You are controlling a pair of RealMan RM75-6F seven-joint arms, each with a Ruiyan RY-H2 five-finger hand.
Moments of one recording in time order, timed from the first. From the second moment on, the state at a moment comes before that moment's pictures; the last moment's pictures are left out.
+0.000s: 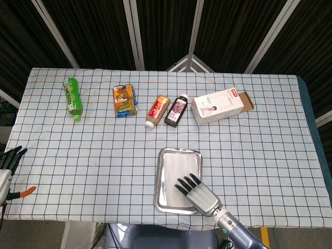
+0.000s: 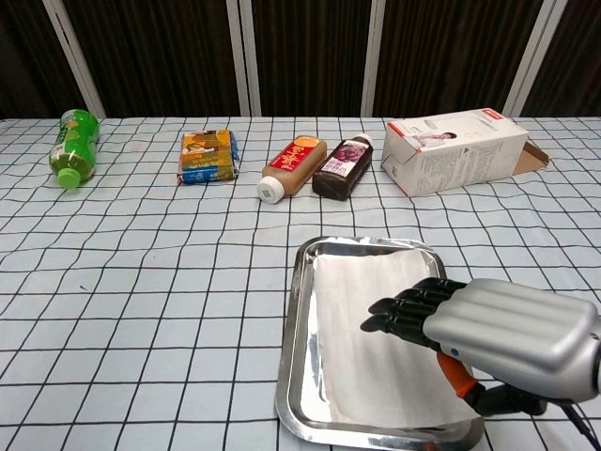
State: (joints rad) left arm -0.08 -1.05 0.00 -1.64 1.47 1.41 -0.08; right arm 0.45 -1.47 0.00 -1.87 -1.31 0.87 -0.81
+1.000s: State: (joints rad) left arm -0.08 -1.05 -0.01 -1.64 1.49 1.43 -0.08; right arm 0.51 -1.54 -0.06 -1.88 -1.05 0.96 -0.95
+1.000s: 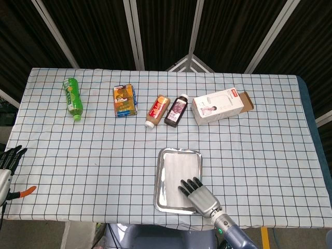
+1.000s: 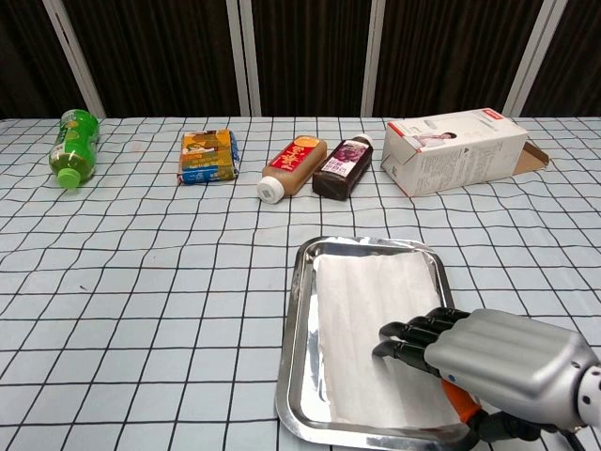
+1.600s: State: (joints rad) left arm -0.07 -1.06 0.00 -1.64 1.50 1.44 -0.09; right arm 0.54 -1.60 -0.07 -1.95 -0.89 1.09 -1.02
